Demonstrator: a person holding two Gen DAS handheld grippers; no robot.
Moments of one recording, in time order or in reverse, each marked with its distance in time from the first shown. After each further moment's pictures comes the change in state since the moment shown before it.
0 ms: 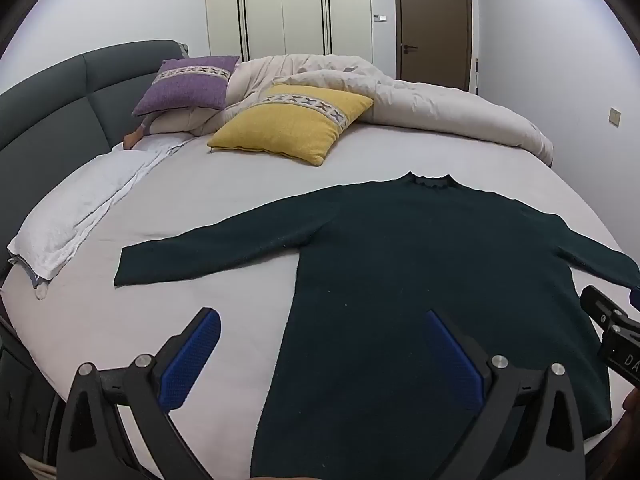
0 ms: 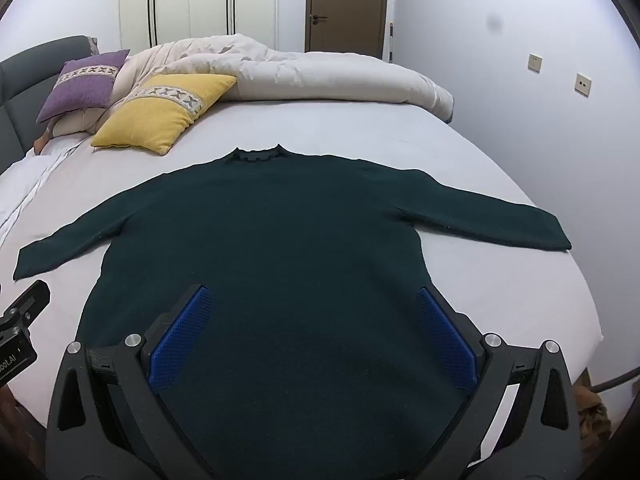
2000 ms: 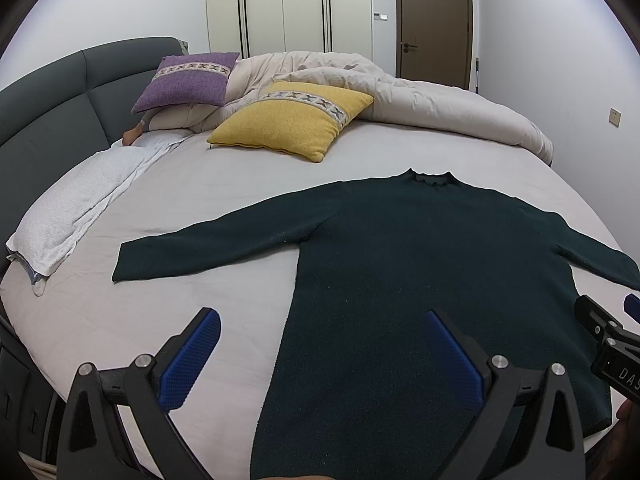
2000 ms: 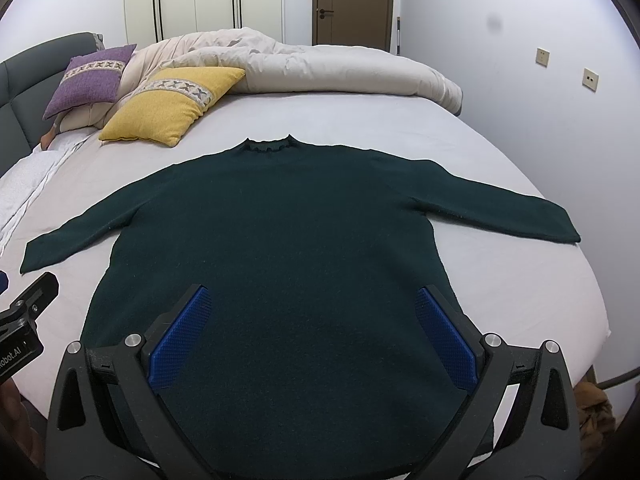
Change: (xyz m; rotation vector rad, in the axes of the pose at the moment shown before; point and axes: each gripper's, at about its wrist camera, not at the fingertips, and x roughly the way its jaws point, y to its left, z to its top) left arm -0.002 0.003 -0.004 -0.002 -0.016 -0.004; right arm -0.004 0.008 -0.012 0.006 0.022 0.036
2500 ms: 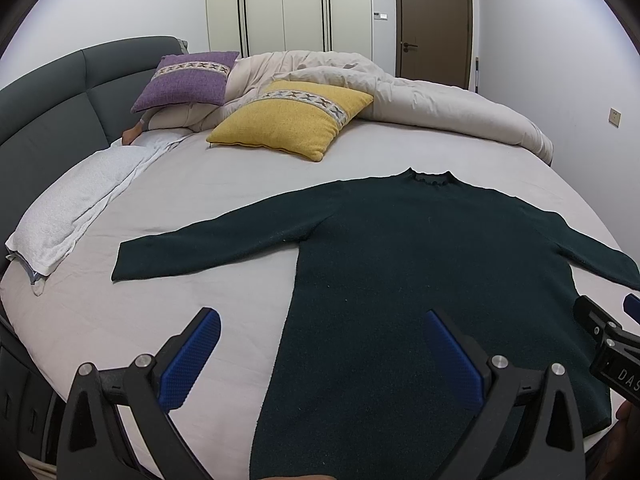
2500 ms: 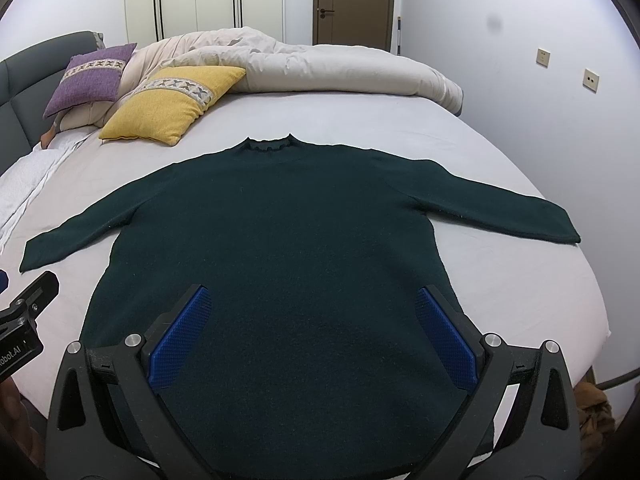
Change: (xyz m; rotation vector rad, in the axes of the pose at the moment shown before) left arm 0.001 -0.001 -0.002 -0.001 0.002 0.000; right arm 0.001 0.001 -0.001 0.000 0.002 -0.001
